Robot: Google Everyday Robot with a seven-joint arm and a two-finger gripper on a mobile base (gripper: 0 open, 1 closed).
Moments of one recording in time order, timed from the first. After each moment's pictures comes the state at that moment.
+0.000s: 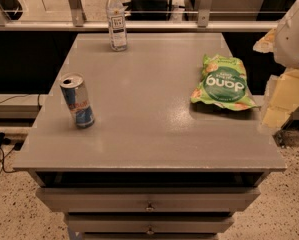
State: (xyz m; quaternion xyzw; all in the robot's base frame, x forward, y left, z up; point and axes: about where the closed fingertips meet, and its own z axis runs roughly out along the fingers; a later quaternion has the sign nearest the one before) arm 0.438 -0.217 0.976 -0.60 0.78 -0.03 0.16
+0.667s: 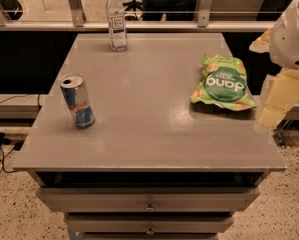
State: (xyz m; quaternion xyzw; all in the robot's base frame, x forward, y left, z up) arm 0.442 -0.211 0.974 -0.61 0.78 -0.03 0.16
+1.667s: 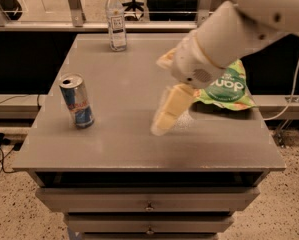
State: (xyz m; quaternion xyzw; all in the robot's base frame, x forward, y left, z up) arm 0.482 -0.034 0.925 -0.65 0.70 0.15 0.28
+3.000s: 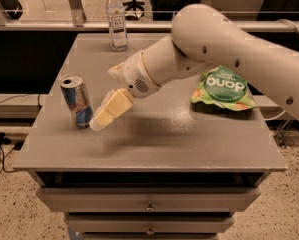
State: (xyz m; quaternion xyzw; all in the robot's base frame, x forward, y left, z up) arm 0.524 0.091 0.888 -0.59 0.66 0.30 0.35
